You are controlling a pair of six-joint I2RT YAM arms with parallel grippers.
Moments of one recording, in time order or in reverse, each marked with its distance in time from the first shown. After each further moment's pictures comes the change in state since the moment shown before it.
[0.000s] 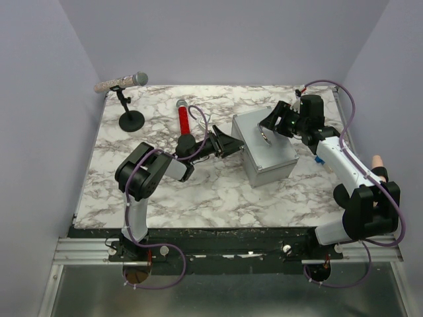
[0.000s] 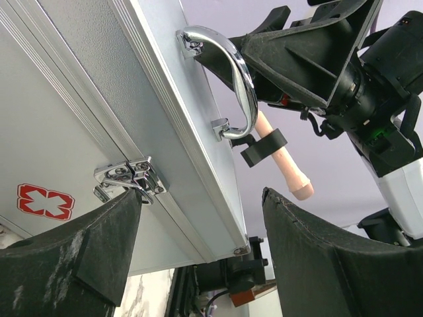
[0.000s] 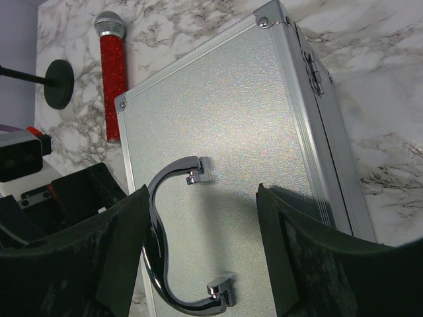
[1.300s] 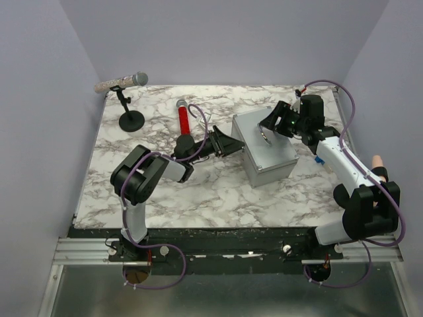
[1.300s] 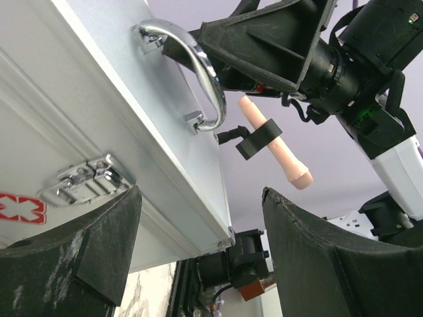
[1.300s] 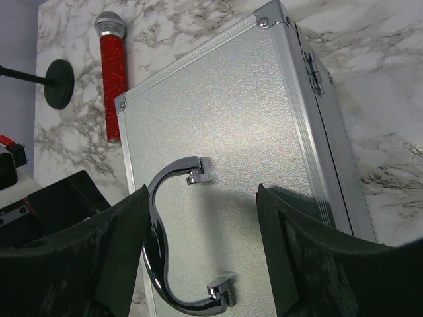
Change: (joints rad) left arm -0.015 -0.061 -0.014 0.000 0.007 0.054; right arm 0.000 0.001 0.000 0.000 -0.001 0.000
